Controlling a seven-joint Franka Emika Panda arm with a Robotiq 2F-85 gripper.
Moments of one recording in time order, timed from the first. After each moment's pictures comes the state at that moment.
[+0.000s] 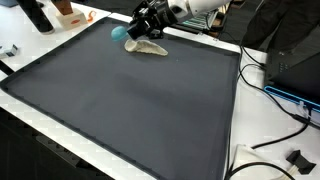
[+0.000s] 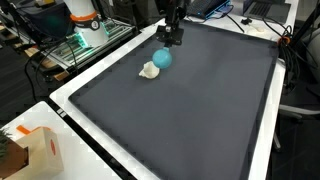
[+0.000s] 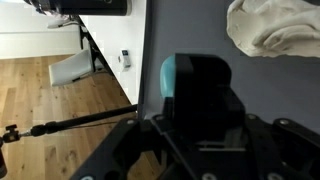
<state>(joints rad) 0.23 0.26 0.24 -2.25 -1.19 1.84 0.97</state>
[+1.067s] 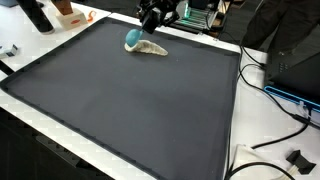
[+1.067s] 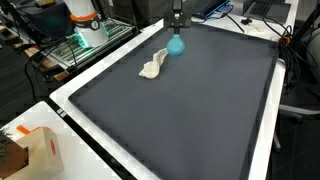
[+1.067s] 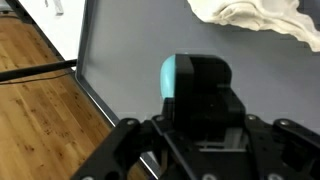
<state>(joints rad) 0.18 -0.03 0.20 -2.41 -1.00 2.28 0.56</state>
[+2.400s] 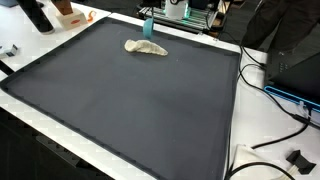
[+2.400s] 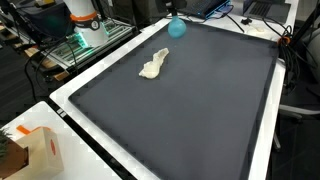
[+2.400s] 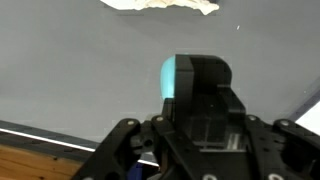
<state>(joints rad) 0.17 -0.32 -0.02 -2.56 0.06 2.54 -0.29</state>
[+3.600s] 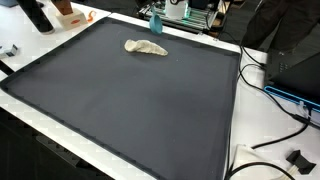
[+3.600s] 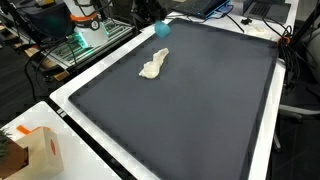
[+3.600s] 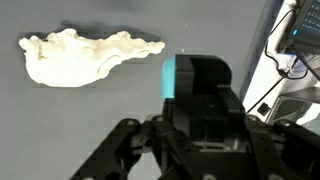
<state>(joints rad) 0.13 -0.33 -0.28 -2.60 0.61 2.25 -0.66</state>
